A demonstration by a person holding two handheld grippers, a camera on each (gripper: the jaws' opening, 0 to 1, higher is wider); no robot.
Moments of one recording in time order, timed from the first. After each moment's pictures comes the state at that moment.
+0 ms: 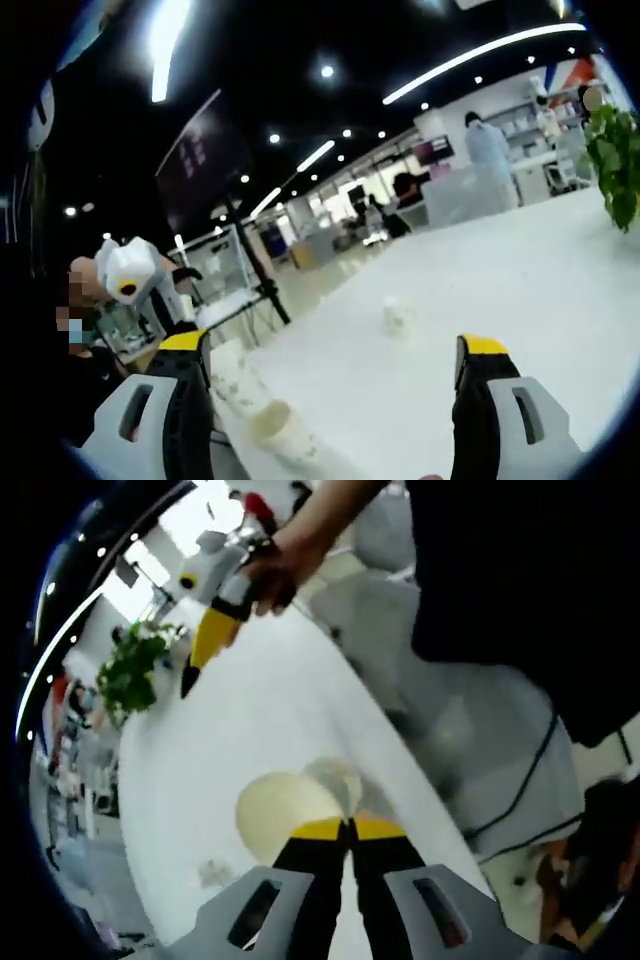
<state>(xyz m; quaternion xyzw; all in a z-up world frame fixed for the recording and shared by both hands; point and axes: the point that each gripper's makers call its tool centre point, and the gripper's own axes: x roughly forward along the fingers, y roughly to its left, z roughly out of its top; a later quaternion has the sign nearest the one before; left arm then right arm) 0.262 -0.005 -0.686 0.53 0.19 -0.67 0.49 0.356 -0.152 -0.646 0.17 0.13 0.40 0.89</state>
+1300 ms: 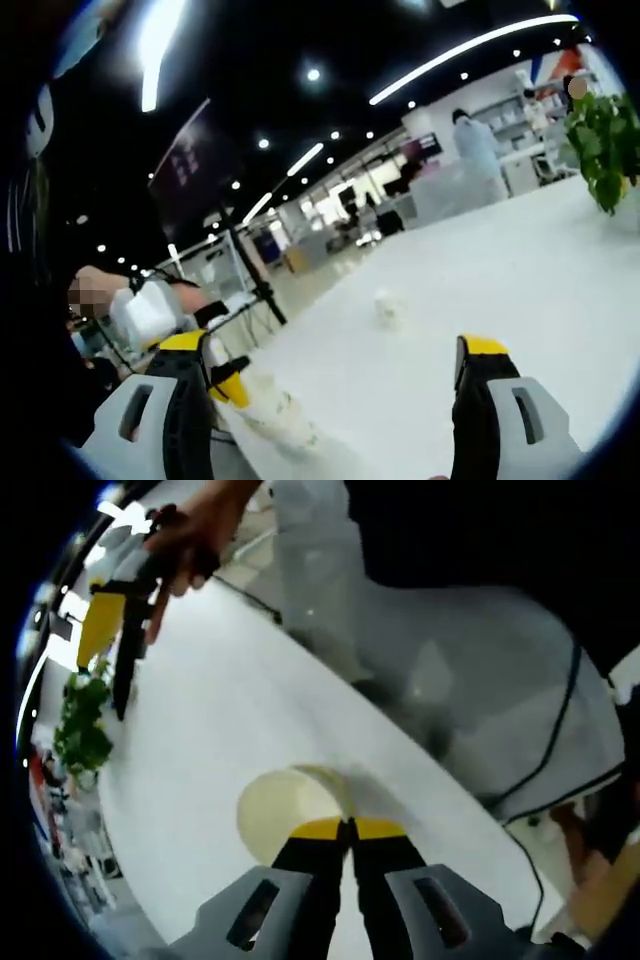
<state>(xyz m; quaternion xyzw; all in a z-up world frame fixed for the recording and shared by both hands) 0.255 -0.021 -0.753 0.59 0.16 -0.70 0.36 0.342 -0.172 -0.654 0.20 0.13 0.38 0.89</state>
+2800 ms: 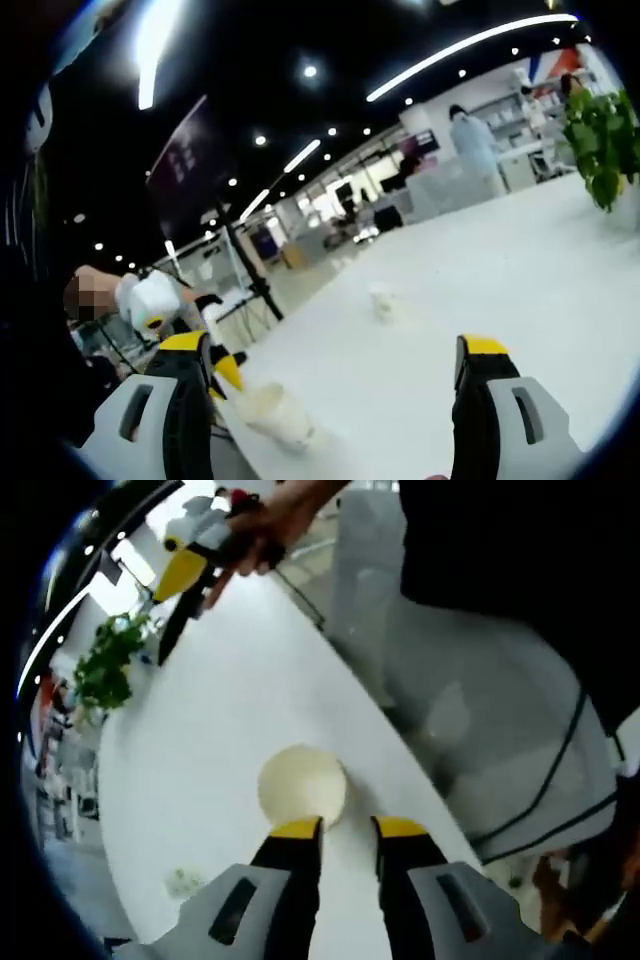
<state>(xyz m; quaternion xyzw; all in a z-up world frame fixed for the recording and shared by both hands) 0.261 -0.006 -0.736 0.48 0.21 -0.68 0.51 0.346 -0.175 -0.661 0.19 0.14 0.38 0.89</state>
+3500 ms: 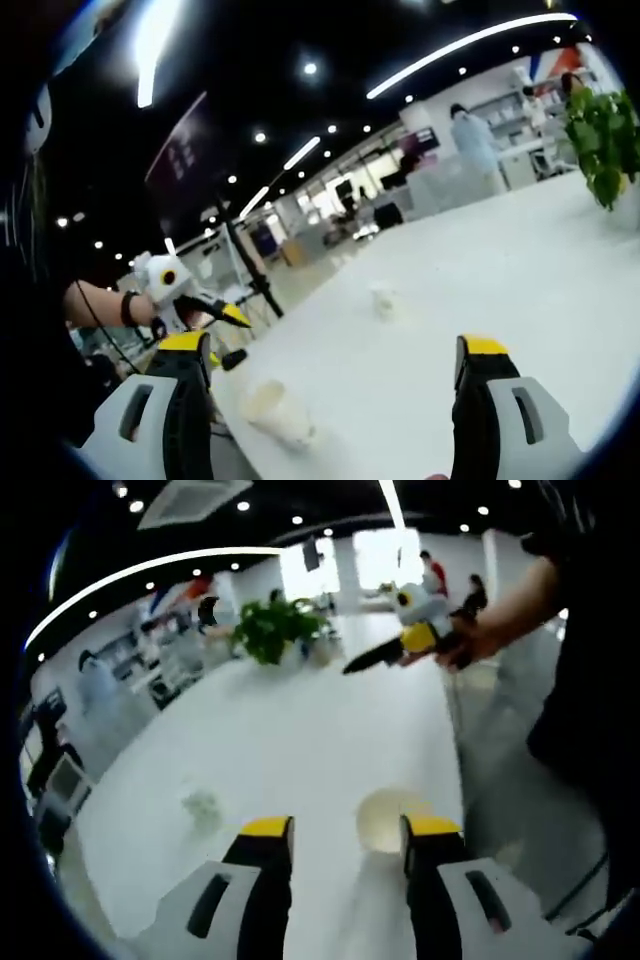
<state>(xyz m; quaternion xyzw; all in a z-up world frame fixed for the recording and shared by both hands) 0.326 0.004 -0.675 0.18 0.20 -0.53 0.80 0.345 -0.170 -0.665 0.18 0.15 0.38 0.89</state>
